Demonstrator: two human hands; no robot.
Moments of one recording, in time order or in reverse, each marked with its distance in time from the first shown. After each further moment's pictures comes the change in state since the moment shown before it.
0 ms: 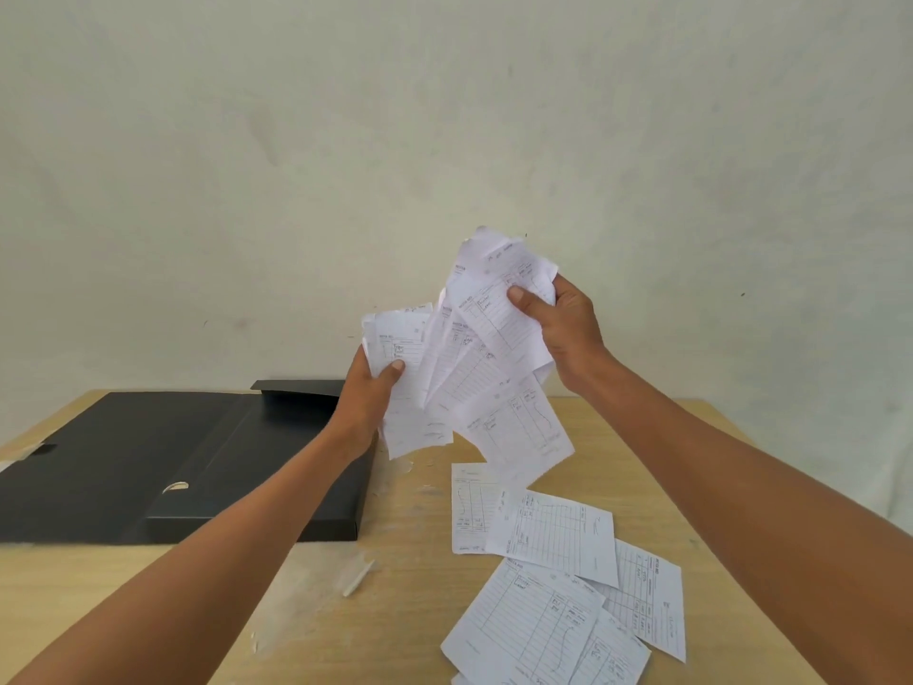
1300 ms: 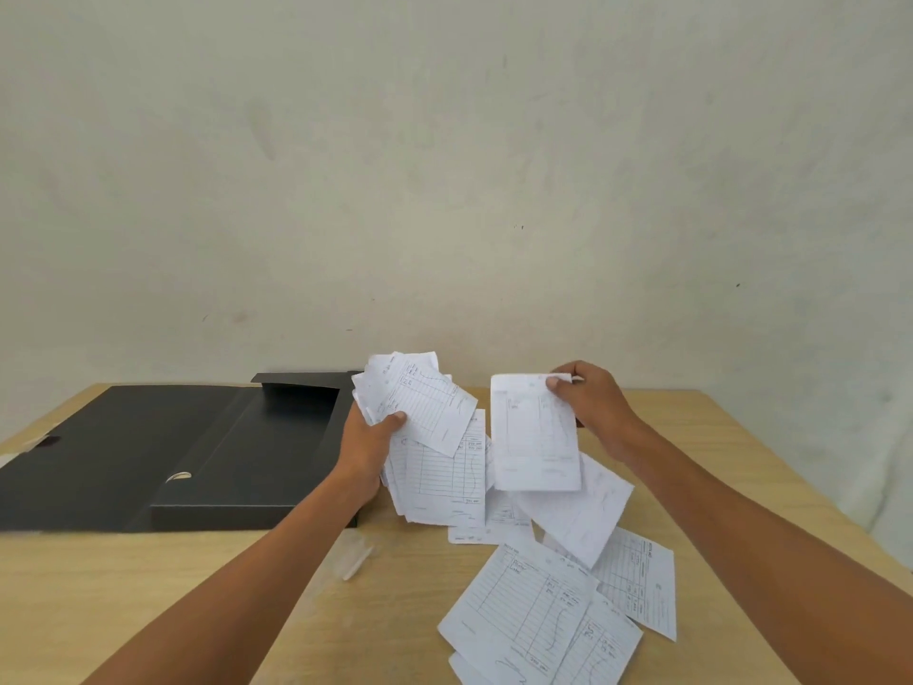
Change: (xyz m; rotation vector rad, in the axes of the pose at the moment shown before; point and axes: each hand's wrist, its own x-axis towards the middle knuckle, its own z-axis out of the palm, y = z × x) left_hand -0.032 -0.060 0.001 -0.123 0.114 -0.215; right_hand -0.041 0.072 -0.058 -0.398 0.062 0.309
